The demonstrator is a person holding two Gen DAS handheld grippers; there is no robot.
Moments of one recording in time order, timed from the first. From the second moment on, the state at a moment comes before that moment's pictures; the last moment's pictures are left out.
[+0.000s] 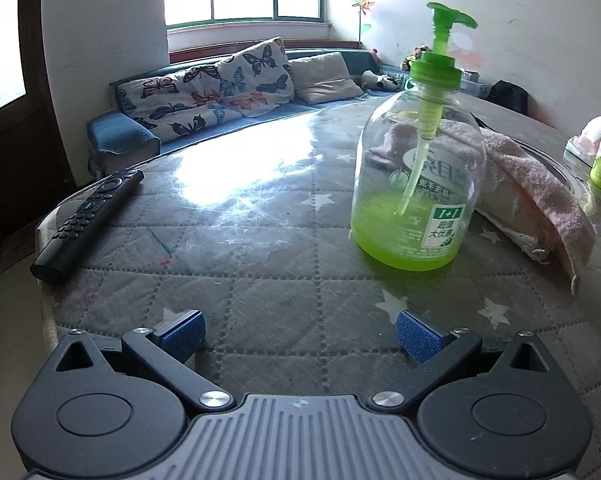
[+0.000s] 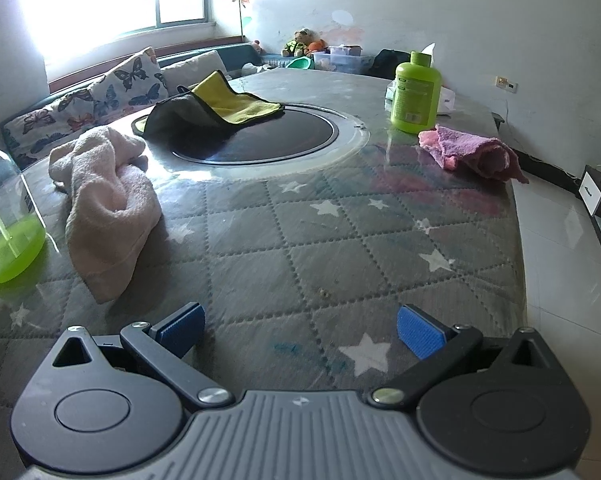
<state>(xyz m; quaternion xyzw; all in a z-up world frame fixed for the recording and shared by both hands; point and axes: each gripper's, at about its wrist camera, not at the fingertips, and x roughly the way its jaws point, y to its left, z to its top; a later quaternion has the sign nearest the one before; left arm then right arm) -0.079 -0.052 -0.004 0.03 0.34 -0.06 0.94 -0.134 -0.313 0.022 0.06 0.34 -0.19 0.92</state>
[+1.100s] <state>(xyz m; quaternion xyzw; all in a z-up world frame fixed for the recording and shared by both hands) -0.083 -0.054 -0.007 0.03 0.34 -0.07 0.94 -0.141 -0.307 0.023 0.06 0.35 -0.18 0.92</state>
